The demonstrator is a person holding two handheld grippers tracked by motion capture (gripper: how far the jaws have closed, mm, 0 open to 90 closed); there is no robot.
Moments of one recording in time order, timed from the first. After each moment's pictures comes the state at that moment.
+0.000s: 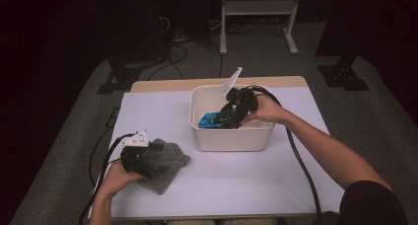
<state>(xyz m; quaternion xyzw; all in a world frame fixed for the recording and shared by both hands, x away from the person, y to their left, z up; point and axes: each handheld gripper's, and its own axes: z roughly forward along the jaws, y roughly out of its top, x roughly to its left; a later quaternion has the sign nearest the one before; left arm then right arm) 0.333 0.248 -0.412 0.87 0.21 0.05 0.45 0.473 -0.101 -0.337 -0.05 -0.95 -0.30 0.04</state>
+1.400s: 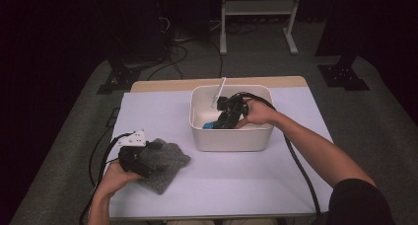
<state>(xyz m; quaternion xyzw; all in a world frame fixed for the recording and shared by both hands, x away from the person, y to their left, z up) 0.331 0.253 -0.409 0.86 0.20 0.05 0.46 0.479 -0.072 -0.367 -0.05 -0.98 -0.21 0.05</state>
